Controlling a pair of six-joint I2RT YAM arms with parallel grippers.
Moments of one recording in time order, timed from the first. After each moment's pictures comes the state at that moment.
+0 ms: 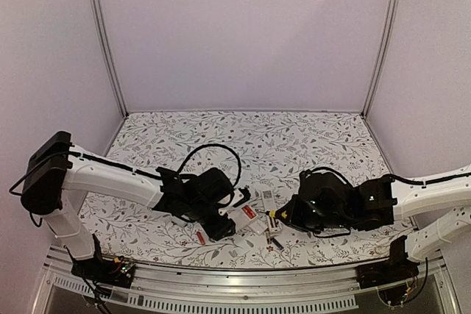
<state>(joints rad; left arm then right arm) -1.13 1.70 0.96 -0.35 -0.04 -0.18 1.26 1.24 0.74 -0.30 0.28 1.31</state>
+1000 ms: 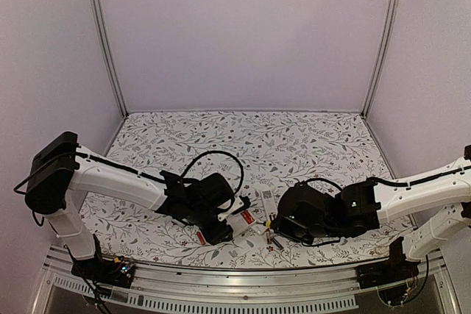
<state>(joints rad) -1.14 1.73 0.94 -0.36 -0.01 -0.11 1.35 1.40 0.86 -0.44 0.34 1.52</state>
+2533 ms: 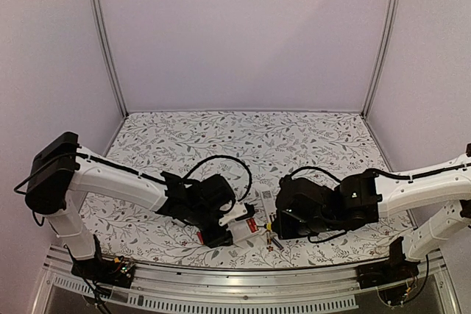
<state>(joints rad) -1.15 1.74 0.95 -0.36 0.06 0.06 1.33 1.40 0.94 -0.57 0.28 1.11</state>
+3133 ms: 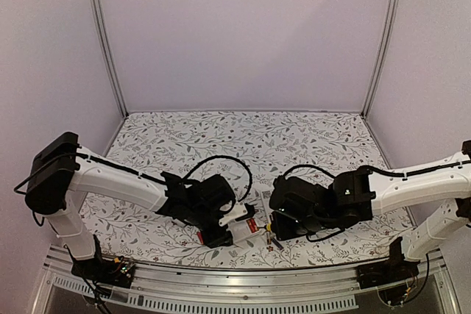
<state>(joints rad) -1.15 1.74 0.95 -0.36 0.06 0.06 1.33 1.45 1.01 -0.64 0.28 1.02</state>
